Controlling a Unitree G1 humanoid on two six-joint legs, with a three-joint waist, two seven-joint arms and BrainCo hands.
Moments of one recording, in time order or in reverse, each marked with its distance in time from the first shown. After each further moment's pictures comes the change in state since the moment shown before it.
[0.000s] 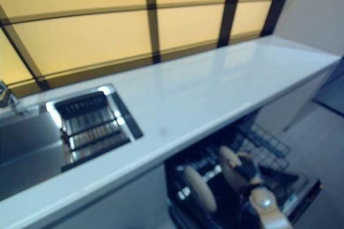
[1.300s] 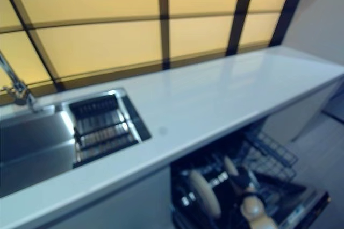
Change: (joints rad) left arm 0.021 -0.014 -0.016 -0.008 0.038 0.017 -0.002; right arm -0.034 0.046 0.071 0.178 -0.106 0.028 -0.154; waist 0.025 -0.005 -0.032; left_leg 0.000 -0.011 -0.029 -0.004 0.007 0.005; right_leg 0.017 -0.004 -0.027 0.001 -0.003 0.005
